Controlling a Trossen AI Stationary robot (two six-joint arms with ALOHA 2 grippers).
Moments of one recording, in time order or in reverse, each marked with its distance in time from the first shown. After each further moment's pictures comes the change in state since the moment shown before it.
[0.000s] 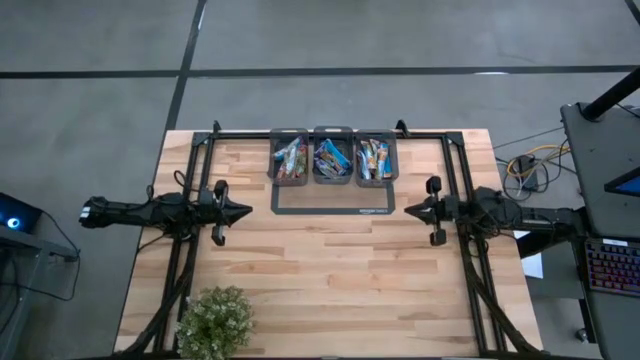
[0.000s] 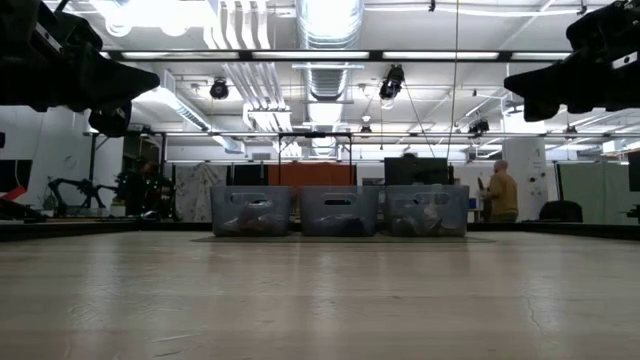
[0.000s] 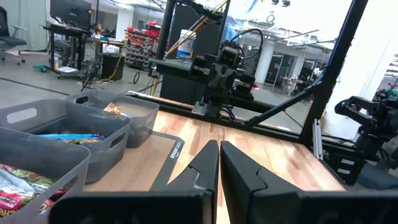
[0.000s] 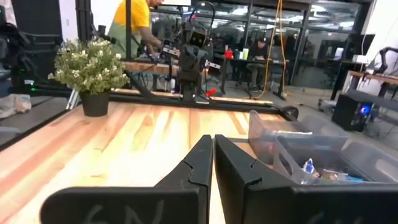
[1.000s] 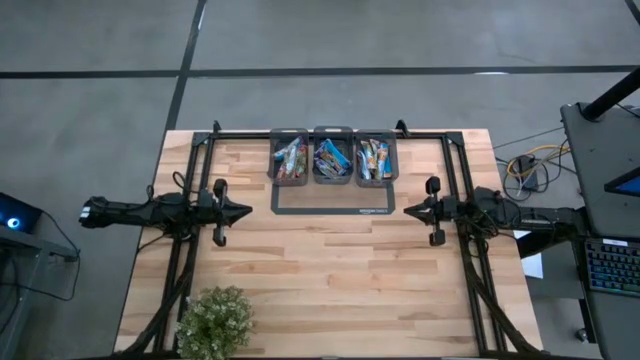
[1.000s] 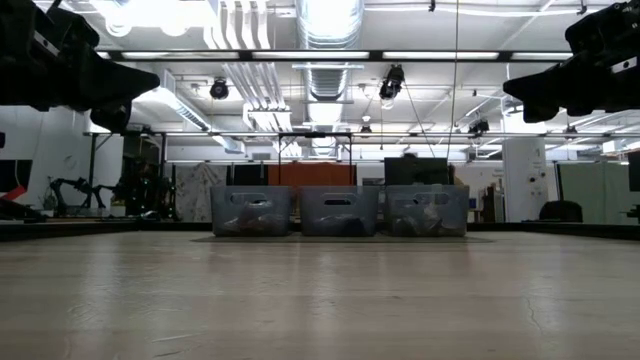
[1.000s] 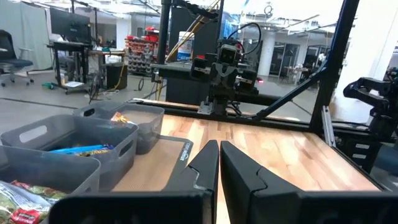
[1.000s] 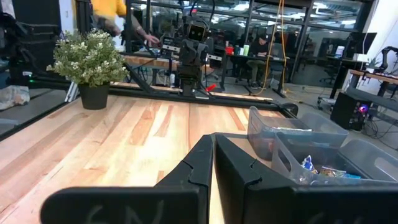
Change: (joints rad) left arm 0.000 0.018 0.000 -0.013 0.000 0.114; right arm 0.000 0.018 0.000 -0.006 0.000 -0.013
